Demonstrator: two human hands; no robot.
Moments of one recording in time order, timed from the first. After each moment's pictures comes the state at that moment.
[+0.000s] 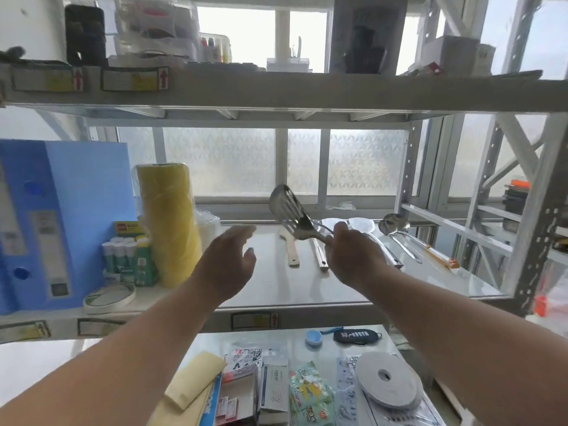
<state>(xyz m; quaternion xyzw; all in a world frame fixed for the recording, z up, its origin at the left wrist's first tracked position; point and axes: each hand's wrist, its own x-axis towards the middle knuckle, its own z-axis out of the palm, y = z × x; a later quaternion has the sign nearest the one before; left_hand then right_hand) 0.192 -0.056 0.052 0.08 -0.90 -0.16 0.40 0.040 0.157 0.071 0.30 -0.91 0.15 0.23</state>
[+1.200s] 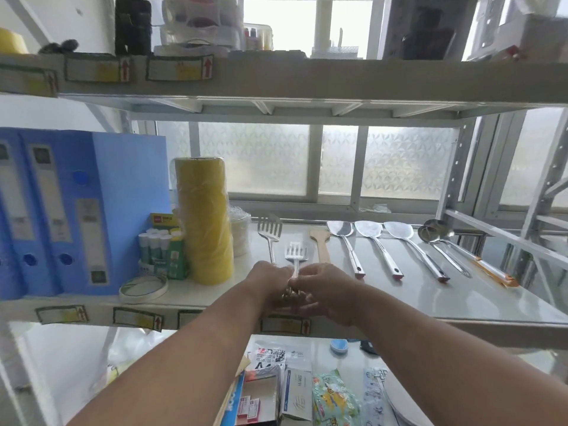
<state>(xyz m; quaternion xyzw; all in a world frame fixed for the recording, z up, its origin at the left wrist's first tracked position) 0.147 -0.064 0.012 0.32 -0.69 -0.62 0.19 0.091 0.079 0.036 0.29 -0.68 0.56 -0.37</state>
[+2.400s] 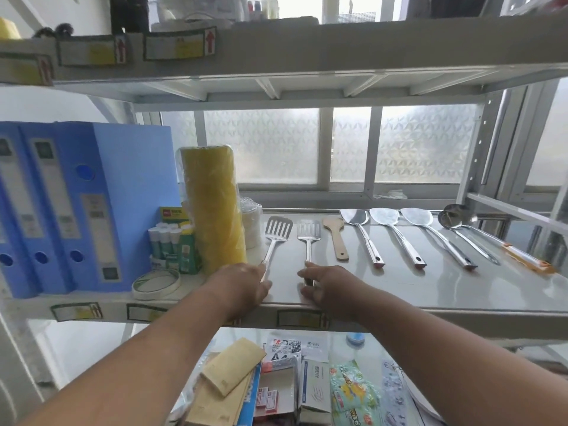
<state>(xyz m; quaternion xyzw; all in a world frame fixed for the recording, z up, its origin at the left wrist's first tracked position) 0.214 -0.122 0.011 0.24 -0.97 -0.02 0.02 0.062 0.052 -0.004 0.49 -0.85 0.20 -0.07</state>
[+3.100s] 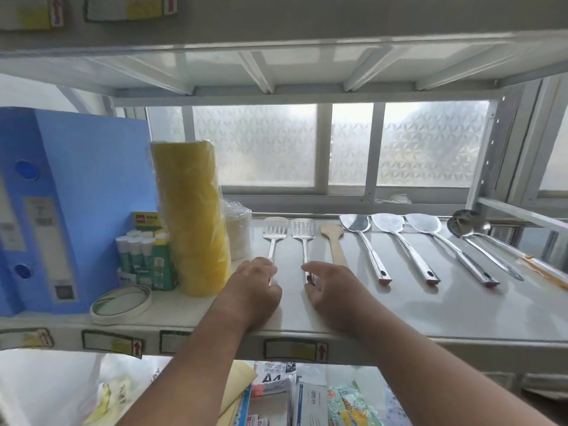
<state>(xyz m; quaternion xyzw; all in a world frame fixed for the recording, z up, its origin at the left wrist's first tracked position) 0.143 -0.127 -0.017 0.24 -0.94 -0.16 0.15 0.014 0.027 -0.025 0.43 -0.84 0.31 0.01</state>
